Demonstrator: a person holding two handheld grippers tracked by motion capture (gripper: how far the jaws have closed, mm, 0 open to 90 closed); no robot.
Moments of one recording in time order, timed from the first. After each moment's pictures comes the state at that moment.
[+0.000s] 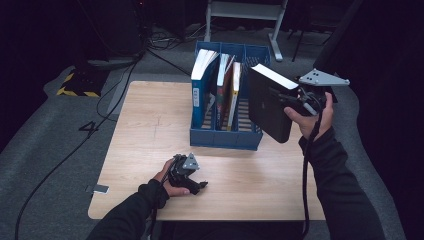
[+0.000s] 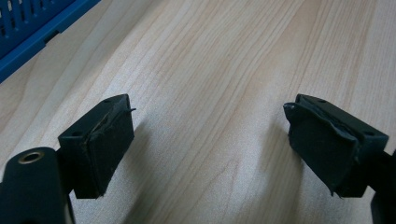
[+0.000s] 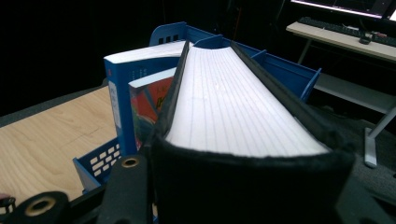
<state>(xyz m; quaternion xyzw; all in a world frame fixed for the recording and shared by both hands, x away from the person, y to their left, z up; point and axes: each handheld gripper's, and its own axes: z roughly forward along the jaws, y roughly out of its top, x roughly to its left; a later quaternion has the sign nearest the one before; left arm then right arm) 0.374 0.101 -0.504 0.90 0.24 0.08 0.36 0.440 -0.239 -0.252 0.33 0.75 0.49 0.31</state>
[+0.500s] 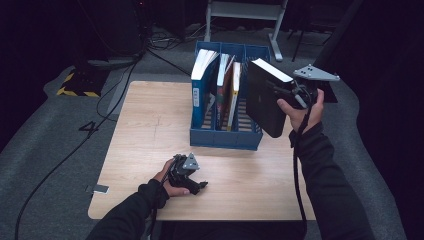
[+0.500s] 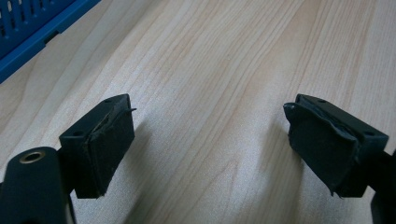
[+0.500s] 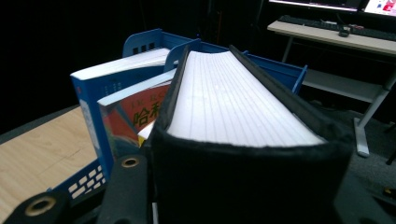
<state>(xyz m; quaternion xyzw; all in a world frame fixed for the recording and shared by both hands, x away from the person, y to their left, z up) 0.374 0.101 -0.504 0.90 0.24 0.09 0.36 0.468 -0.230 -0.264 0.38 0.71 0.50 0.31</state>
